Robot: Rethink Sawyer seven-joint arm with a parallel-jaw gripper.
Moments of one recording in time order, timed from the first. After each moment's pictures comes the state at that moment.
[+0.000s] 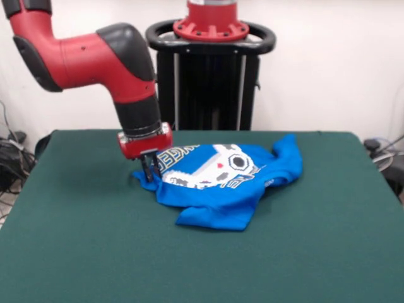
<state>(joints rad) -1.07 -0.42 0.57 1.91 -0.97 0.39 1.62</state>
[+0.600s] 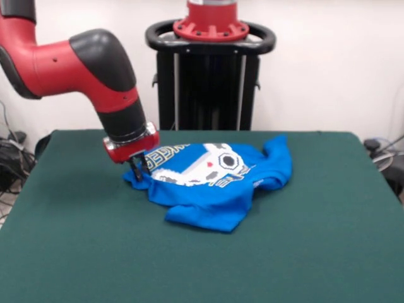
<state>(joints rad) -1.12 -0.39 0.60 1.83 -0.84 0.61 1.31</state>
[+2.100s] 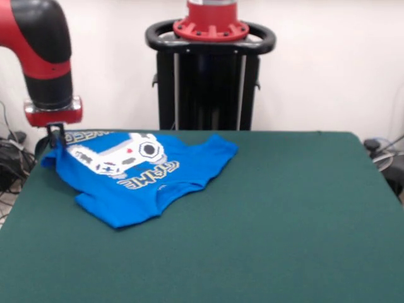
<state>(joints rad) -1.13 -0.58 0.43 1.76 -0.88 0.67 1.31</state>
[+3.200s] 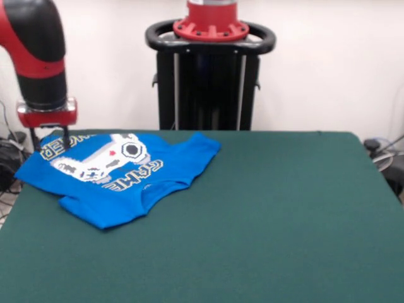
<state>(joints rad) -1.09 -0.59 0.42 1.74 -0.84 0.67 1.31</state>
